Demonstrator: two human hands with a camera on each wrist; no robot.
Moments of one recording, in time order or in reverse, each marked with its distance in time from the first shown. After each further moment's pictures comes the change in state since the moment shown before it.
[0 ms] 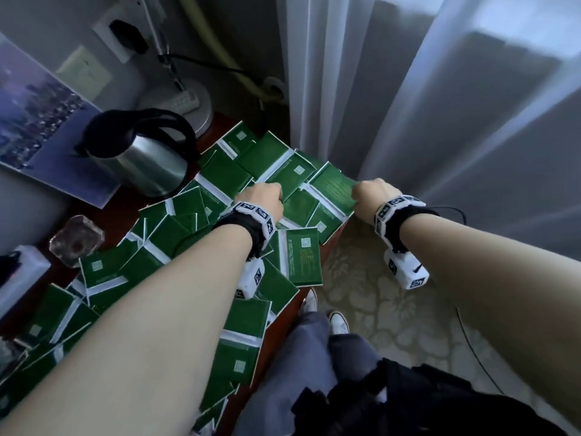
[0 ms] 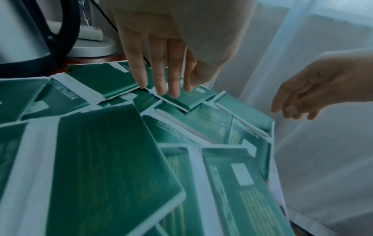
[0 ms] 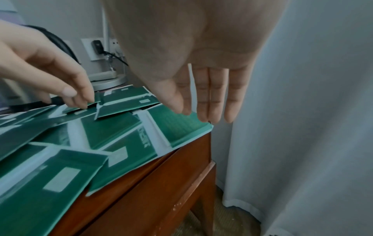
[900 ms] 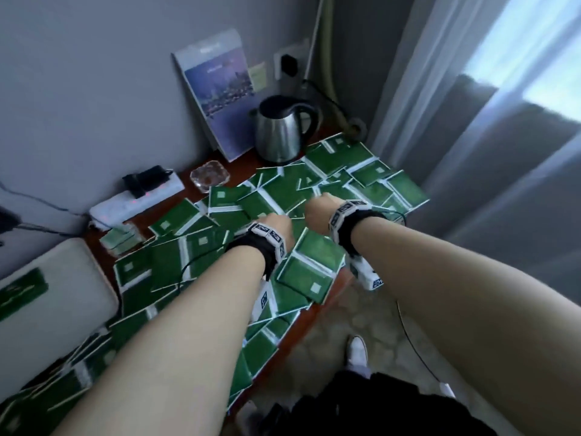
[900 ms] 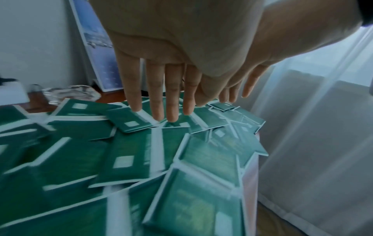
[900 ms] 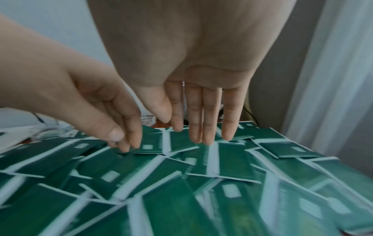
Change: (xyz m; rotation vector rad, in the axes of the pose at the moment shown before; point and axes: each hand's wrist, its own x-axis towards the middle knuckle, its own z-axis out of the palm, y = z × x) left_hand -0.262 -0.139 0.062 -0.129 0.000 -0.112; right_hand -0.193 -0.278 0.041 -0.284 0.032 -0.445
